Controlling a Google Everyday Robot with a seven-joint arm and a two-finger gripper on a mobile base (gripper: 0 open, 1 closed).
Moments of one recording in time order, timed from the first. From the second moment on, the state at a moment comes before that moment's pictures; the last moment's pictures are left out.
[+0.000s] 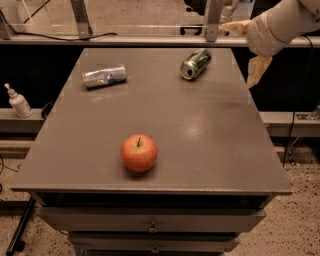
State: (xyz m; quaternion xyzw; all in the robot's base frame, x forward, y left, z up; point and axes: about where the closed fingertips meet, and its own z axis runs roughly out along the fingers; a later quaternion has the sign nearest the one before) arm 0.693 -0.219 0.928 -0.82 0.46 -0.16 0.30
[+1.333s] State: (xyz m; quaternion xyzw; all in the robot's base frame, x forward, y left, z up) arm 0.742 -0.207 0.907 -0.79 0.44 -0.18 0.38
